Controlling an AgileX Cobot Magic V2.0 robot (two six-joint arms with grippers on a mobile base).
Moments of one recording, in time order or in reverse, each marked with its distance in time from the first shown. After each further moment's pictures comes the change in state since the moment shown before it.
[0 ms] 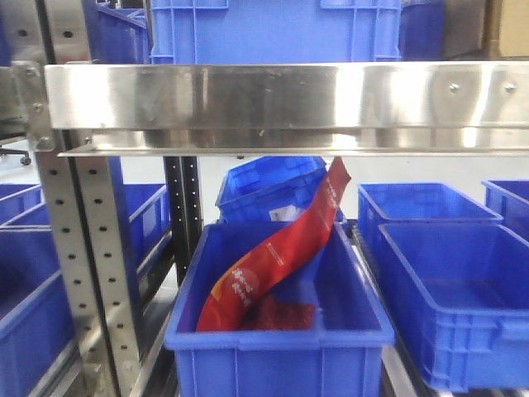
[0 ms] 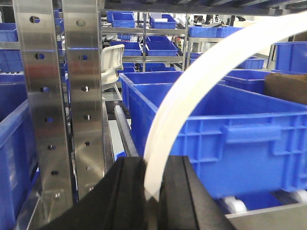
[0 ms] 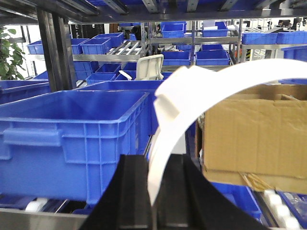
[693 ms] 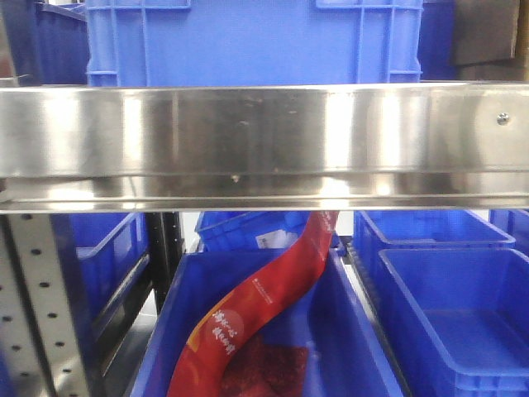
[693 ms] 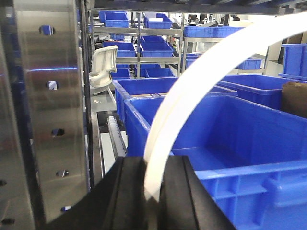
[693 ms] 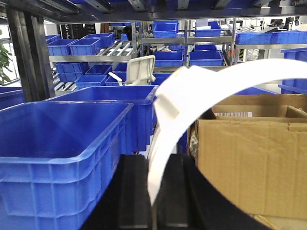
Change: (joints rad) left arm 0.000 0.000 0.000 0.000 0.000 0.000; right arm 0.000 0.000 0.000 0.000 0.000 0.000
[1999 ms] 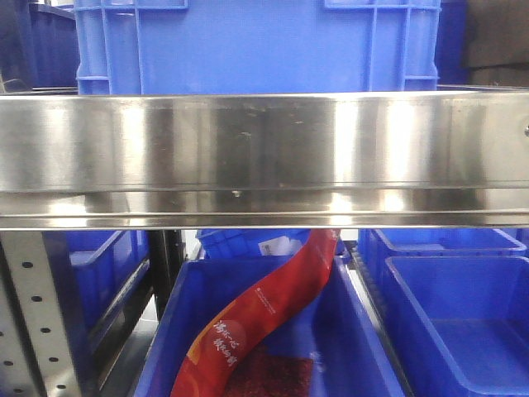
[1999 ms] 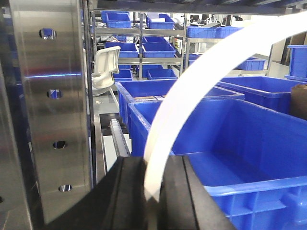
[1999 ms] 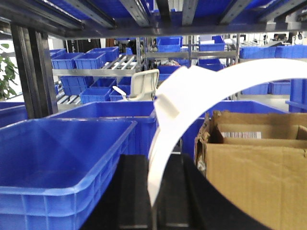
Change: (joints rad) left arm 0.000 0.000 0.000 0.000 0.000 0.000; right arm 0.000 0.000 0.000 0.000 -0.060 0.000
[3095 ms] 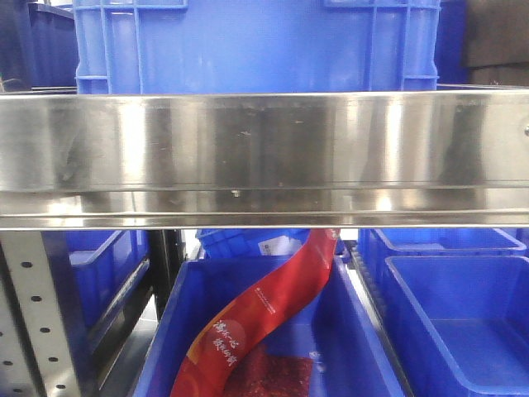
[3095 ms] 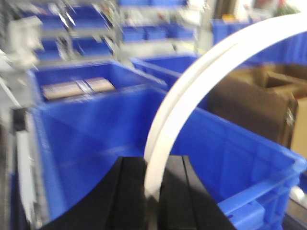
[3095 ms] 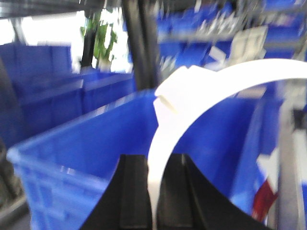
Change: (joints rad) left arm -0.210 0.338 -0.467 -0.026 0.285 0.000; right arm 0.380 0.371 -0.274 0.086 0.071 0.000
